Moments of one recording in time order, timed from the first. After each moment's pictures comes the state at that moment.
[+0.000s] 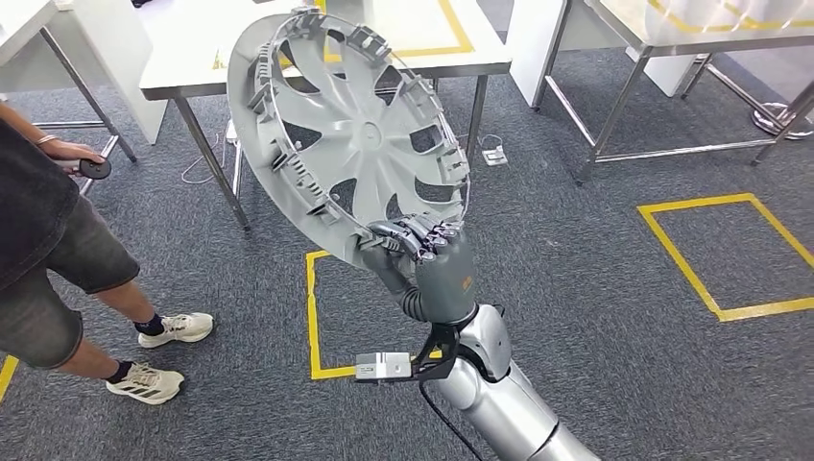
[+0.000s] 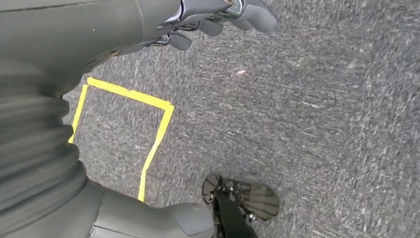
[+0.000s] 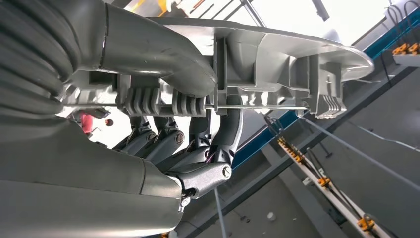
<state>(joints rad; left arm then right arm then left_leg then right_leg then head) -0.09 -0.21 1.05 -0.20 -1.01 0.49 -0.26 -0.07 0.05 0.26 -1.56 1.01 -0.38 -0.42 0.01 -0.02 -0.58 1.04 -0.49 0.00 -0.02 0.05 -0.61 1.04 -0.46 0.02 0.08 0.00</state>
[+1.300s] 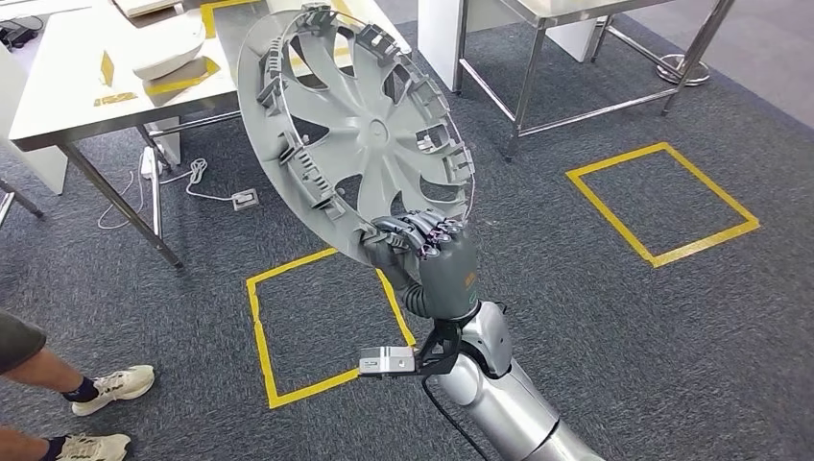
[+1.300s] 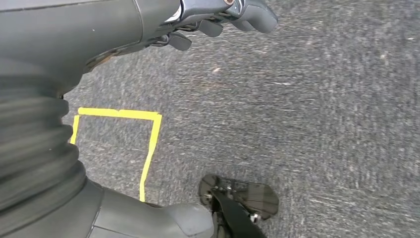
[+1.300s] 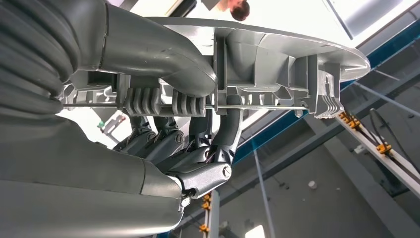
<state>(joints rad) -0.09 -0.21 1.05 -0.20 -1.03 0.50 -0.24 -0.08 0.05 0.25 -1.55 0.98 -0.38 -0.43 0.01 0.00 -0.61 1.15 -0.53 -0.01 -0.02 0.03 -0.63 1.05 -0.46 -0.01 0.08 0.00</state>
